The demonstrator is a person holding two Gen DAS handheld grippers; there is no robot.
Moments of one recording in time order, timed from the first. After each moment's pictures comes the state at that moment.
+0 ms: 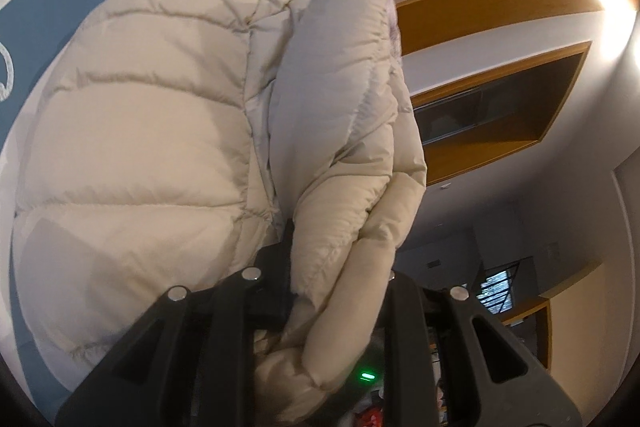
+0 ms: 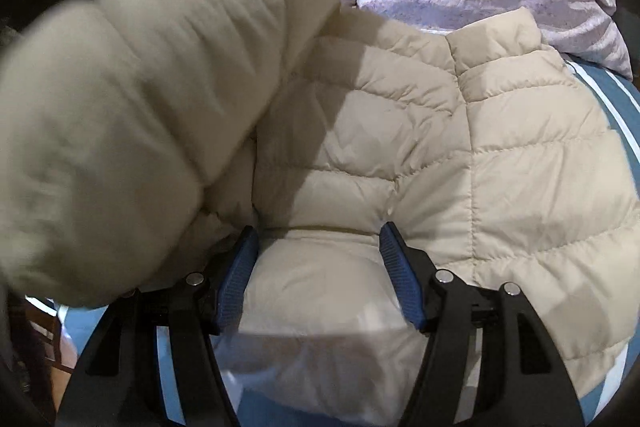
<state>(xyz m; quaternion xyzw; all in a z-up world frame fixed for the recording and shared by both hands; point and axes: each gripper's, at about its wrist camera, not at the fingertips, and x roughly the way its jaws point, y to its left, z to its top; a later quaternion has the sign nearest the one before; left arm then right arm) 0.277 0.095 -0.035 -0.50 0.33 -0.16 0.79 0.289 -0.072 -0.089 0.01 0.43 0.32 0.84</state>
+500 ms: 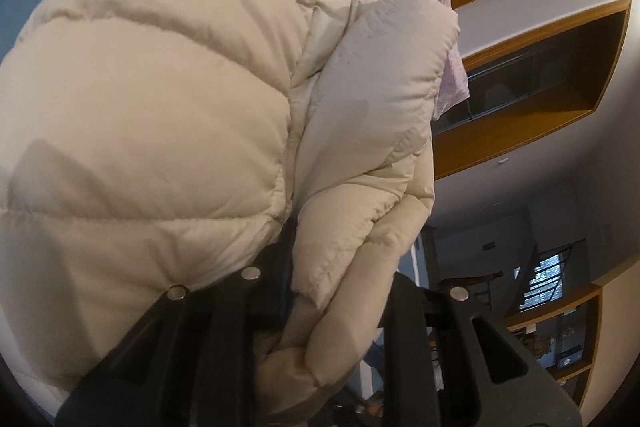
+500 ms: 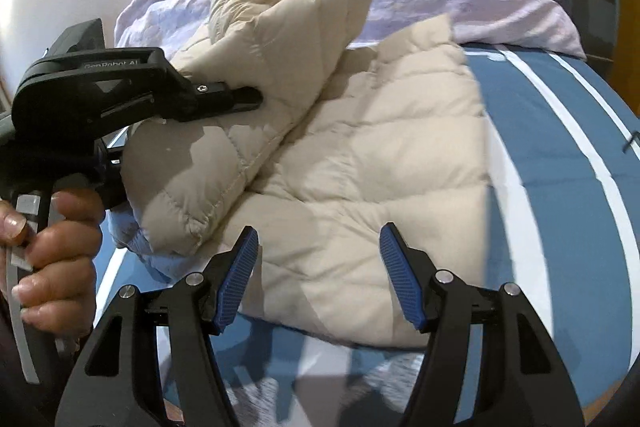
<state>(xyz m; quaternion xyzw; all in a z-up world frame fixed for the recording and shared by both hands) 0.305 0.042 -0.071 -0.44 0.40 -0.11 0.80 0.268 -0.174 -0.074 0.04 0.42 0.29 0.86</state>
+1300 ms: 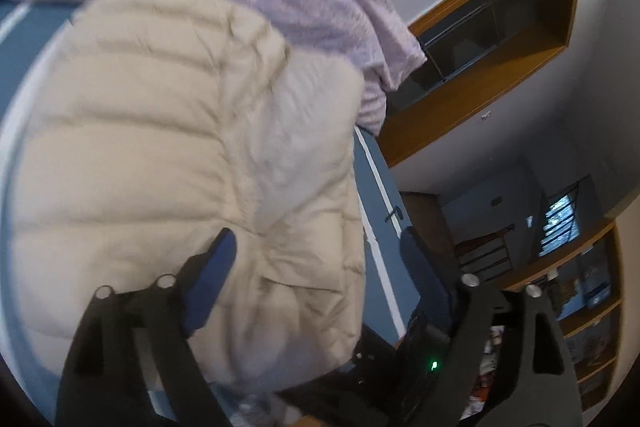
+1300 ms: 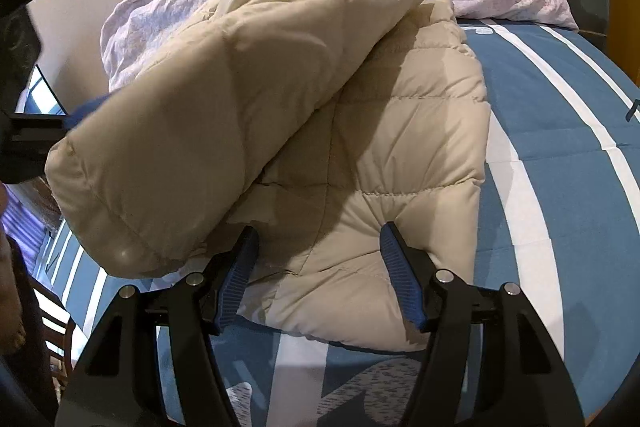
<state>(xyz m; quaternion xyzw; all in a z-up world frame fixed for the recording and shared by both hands) 0.294 0.003 0.003 -0.34 0.39 -0.15 0.84 0.284 -0.179 -0.095 0.06 0.44 0.28 0.85</state>
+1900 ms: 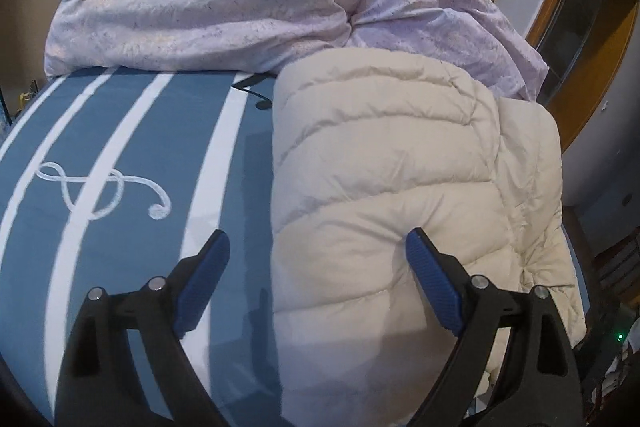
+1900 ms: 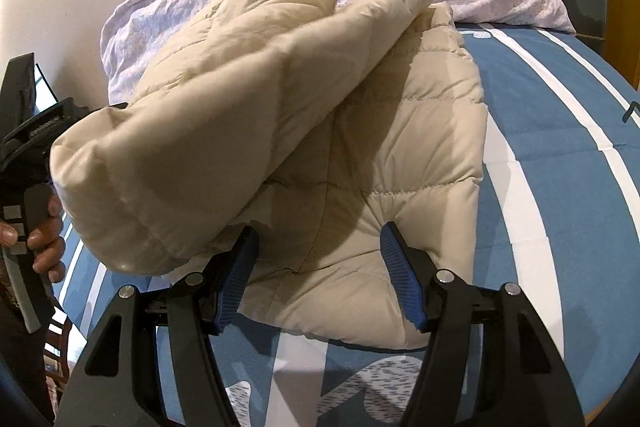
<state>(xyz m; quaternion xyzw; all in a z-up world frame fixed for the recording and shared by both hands) 0.261 0.088 -0.033 -0.19 0.40 0.07 0.90 0.280 -0.178 -0.095 0.06 0.43 0.28 0.86</state>
